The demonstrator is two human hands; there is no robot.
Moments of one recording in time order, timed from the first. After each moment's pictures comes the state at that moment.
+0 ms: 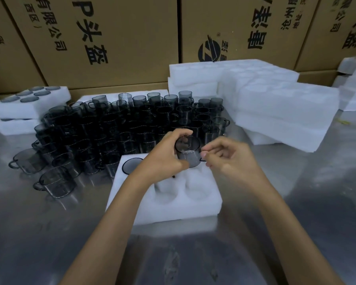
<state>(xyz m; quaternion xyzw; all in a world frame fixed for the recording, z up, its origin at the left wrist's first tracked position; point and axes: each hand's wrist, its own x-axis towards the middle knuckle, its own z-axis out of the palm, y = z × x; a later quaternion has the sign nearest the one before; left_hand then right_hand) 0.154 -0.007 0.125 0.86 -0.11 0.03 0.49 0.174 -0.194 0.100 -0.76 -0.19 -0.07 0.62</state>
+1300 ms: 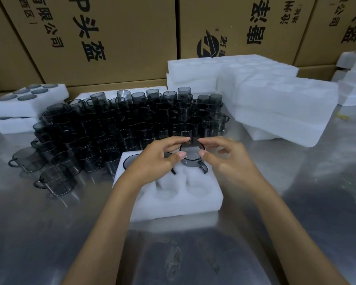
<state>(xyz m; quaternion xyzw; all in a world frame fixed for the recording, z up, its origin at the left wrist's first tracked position) 0.144 0.008 0.118 0.86 -0.13 0.03 0.50 0.177 -0.195 0.090 -0.82 -0.19 -0.09 0.54</state>
